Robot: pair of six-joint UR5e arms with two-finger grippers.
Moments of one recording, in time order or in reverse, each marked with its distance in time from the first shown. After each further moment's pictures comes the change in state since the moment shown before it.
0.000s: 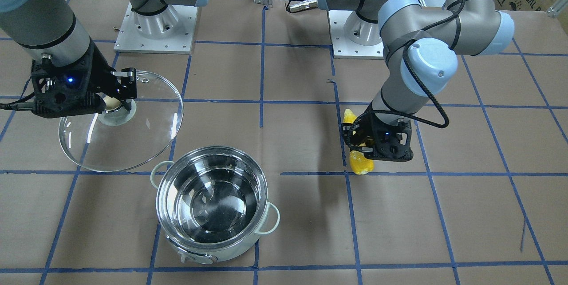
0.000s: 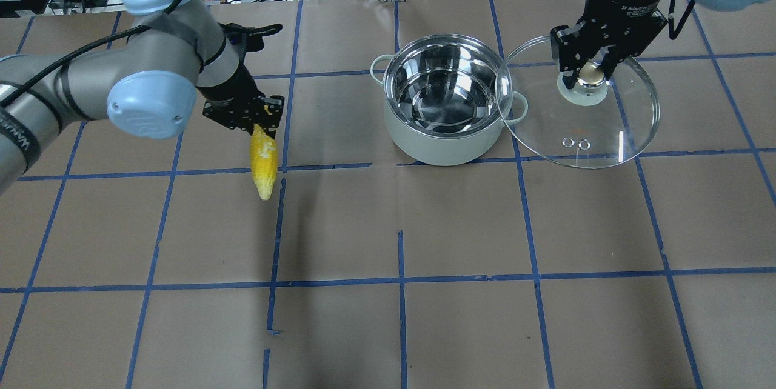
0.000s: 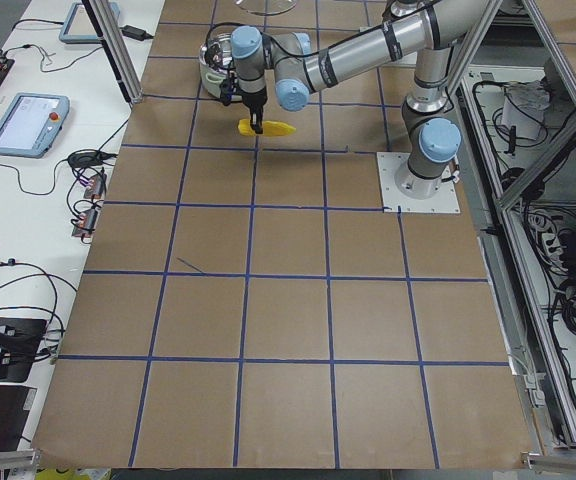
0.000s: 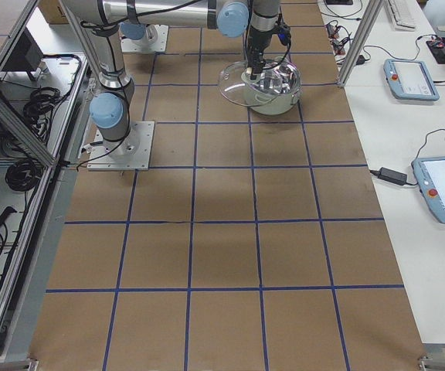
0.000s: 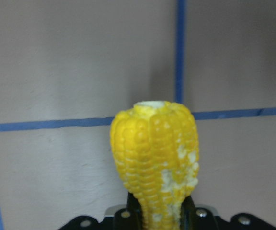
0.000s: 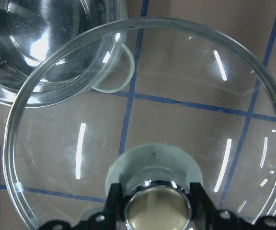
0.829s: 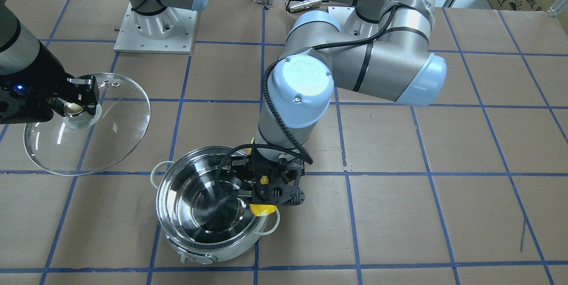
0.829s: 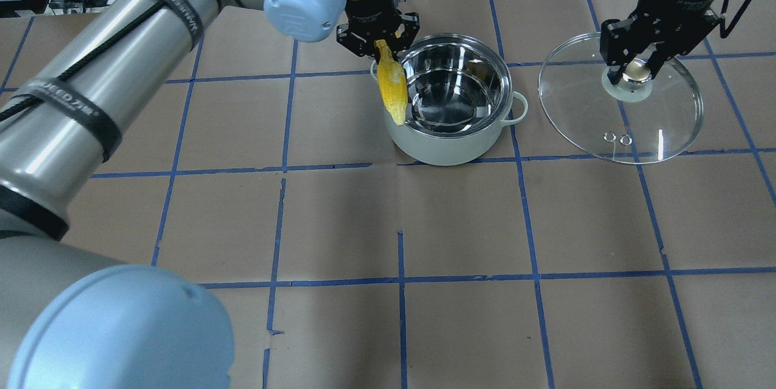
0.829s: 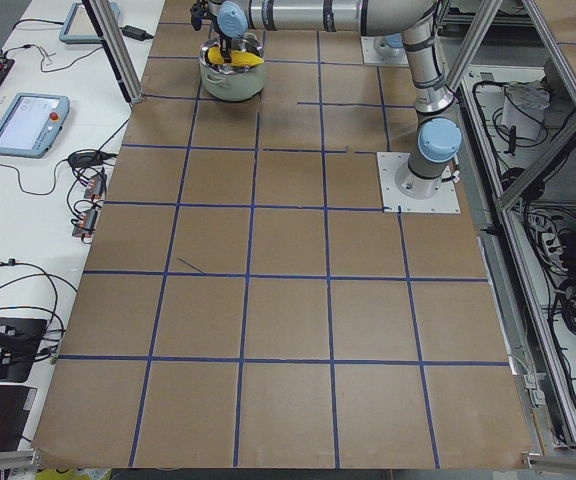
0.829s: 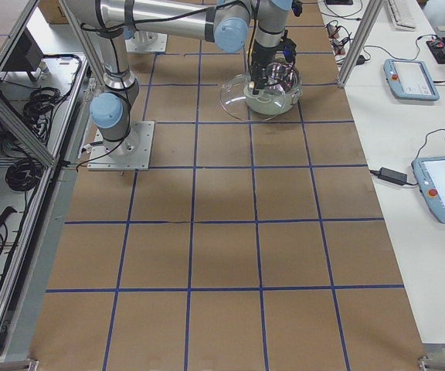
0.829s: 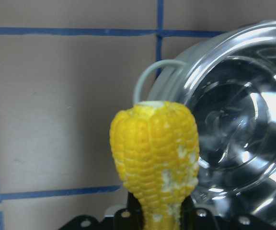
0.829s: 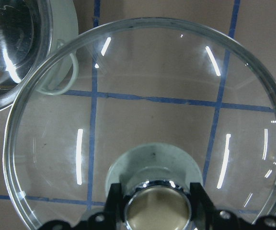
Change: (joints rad) left arm -0.280 -0.351 0.580 -0.128 -0.053 -0.349; right arm -0.107 0.006 0.003 0.002 -0.017 -0.033
